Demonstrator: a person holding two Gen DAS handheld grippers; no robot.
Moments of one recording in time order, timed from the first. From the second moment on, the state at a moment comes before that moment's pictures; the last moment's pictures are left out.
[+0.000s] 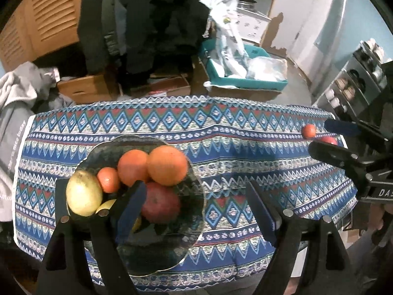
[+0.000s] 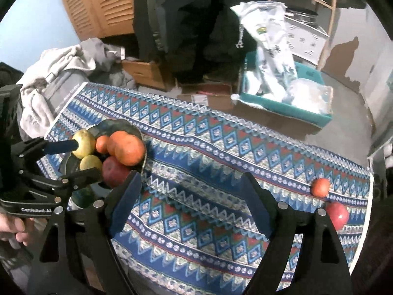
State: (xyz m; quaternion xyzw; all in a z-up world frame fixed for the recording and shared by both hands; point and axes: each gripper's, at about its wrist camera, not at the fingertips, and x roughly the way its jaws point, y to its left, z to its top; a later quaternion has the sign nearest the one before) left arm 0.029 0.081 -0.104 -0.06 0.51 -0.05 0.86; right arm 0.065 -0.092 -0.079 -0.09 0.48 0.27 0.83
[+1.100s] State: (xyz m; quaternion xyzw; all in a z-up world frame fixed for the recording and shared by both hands) left arm 0.058 -0.070 -0.091 0.05 0.51 -0.14 0.85; right arm 0.067 -0.276 -0.089 -0.06 0.50 0.13 0.86
